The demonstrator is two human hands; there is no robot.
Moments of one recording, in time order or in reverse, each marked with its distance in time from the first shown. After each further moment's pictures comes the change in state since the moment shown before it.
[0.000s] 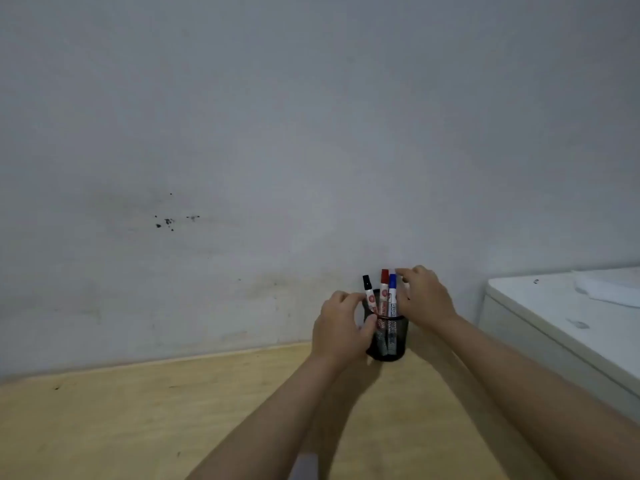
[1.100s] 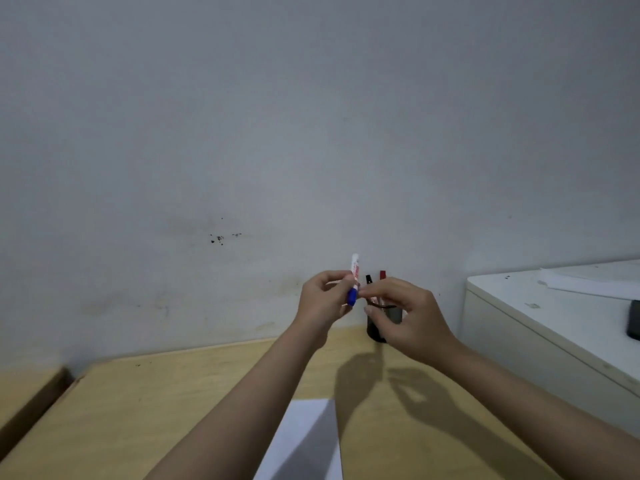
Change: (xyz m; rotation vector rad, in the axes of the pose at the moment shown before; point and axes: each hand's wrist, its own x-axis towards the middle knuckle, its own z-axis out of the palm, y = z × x) left_hand -0.067 0.094 -0.126 -0.857 -0.001 -0.434; right_hand -0.150 -0.115 -0.122 0.678 0.221 -0.458
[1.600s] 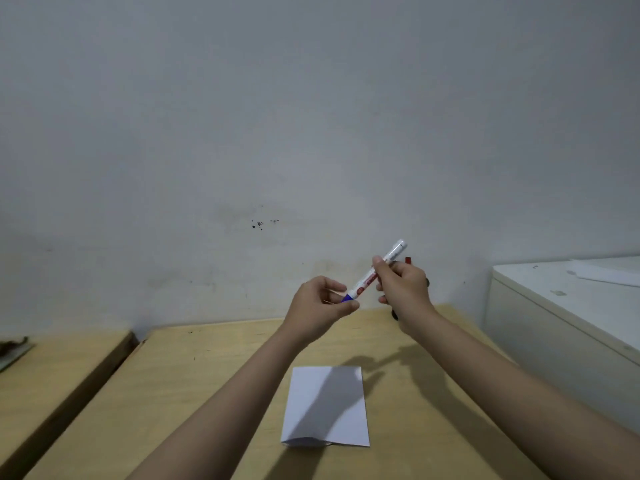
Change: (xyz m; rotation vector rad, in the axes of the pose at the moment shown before) left_hand -0.064 0.000 -0.059 0.396 0.015 0.126; right_hand 0.019 -0.054 0.044 0.422 0.233 0.820
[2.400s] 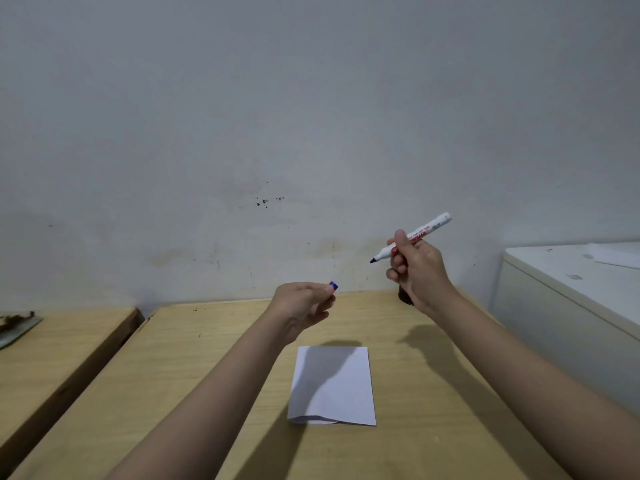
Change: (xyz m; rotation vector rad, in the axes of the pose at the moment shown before) left_hand 0.000 -0.030 -0.026 -0.346 0.023 -0.398; right_hand 0.019 0.014 -0.008 0.390 -0.209 0.030
